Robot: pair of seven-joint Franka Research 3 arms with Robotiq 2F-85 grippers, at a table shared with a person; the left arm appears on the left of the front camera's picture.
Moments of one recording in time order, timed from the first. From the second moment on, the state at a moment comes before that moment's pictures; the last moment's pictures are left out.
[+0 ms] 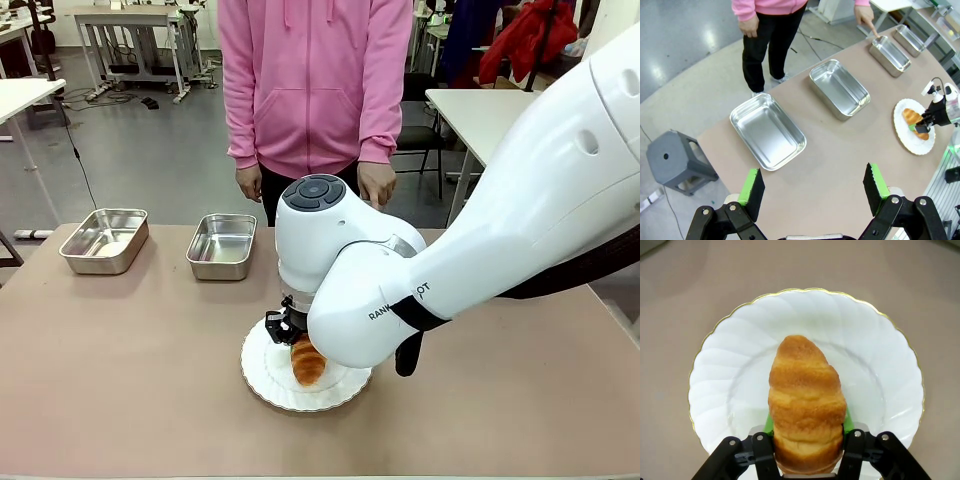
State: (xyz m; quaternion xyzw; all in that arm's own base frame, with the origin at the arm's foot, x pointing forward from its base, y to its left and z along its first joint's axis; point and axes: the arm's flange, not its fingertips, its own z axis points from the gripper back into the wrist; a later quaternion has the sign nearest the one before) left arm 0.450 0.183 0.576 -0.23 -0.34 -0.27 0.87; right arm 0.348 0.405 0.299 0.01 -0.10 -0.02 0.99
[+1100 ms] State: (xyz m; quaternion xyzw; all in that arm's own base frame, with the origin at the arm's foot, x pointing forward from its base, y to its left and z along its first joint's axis) left arm 0.450 0.183 0.577 -0.23 -0.34 -0.27 0.87; right arm 0.409 0.357 0.418 0.01 -0.17 -0.01 0.99
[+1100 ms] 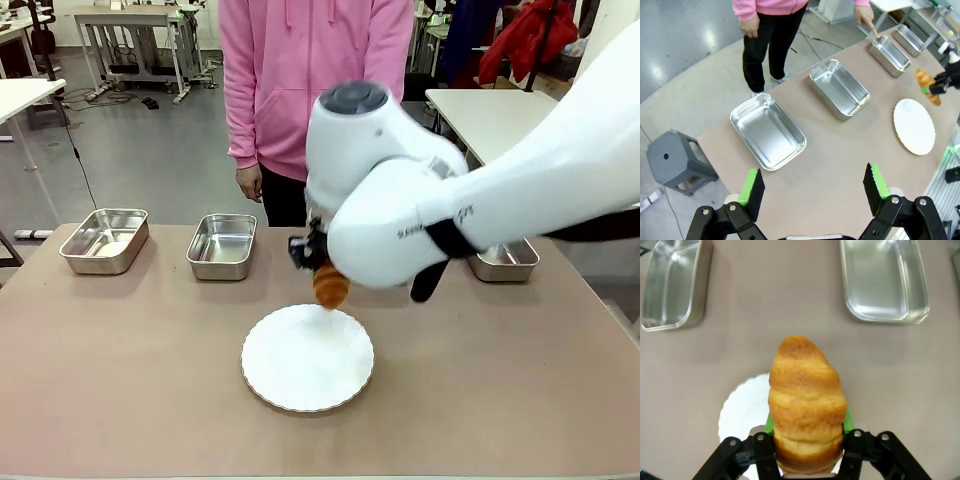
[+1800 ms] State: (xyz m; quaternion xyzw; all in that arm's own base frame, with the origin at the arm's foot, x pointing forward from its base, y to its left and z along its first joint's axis) left arm 0.451 0.183 0.577 -0.23 -0.34 -0.27 0.87; right arm 0.552 0.284 0.433 0.00 -0.16 0.01 0.99
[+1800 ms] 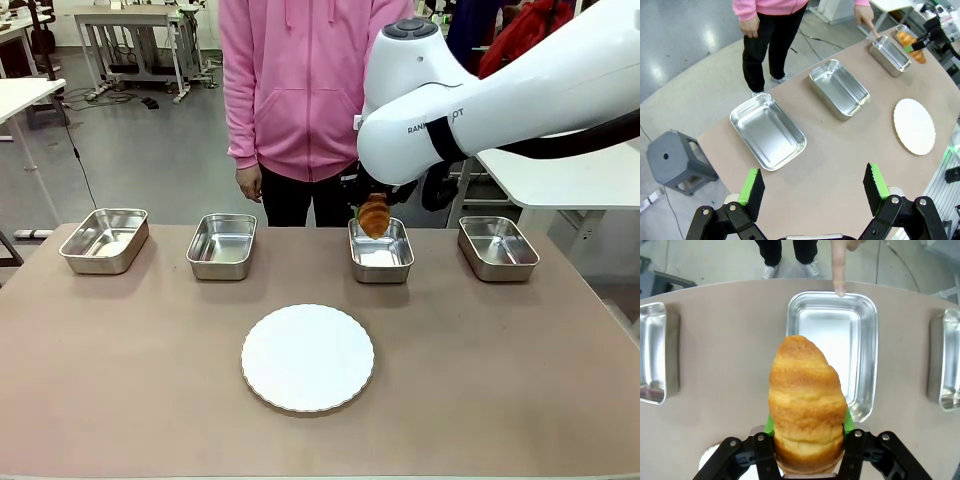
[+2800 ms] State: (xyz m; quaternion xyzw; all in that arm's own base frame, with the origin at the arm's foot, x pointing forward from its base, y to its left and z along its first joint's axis) left arm 0.451 0.183 0.577 -0.23 -0.34 -0.27 0.87; right arm 0.598 0.257 0.375 0.01 -0.11 0.02 0.99
